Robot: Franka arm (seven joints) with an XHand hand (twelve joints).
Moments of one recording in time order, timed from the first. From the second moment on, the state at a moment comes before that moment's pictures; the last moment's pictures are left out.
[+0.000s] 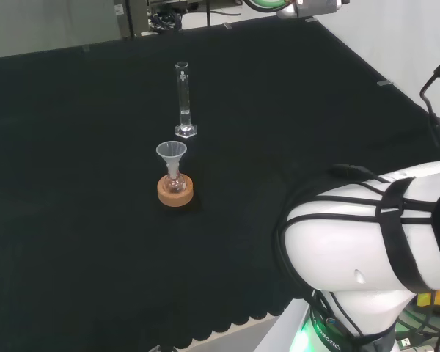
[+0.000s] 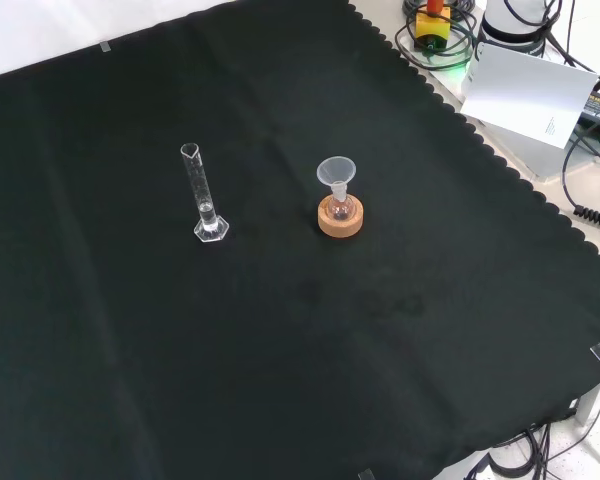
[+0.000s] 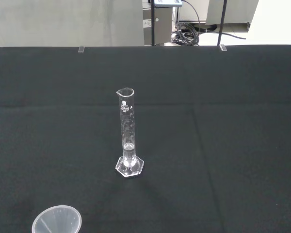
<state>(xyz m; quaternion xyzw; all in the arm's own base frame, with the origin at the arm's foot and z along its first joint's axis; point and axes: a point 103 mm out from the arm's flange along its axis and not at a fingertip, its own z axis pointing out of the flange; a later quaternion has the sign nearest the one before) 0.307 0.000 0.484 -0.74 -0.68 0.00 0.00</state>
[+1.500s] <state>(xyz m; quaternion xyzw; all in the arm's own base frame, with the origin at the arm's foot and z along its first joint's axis) 0.363 -0.022 0.404 -0.75 -0.66 0.00 0.02</state>
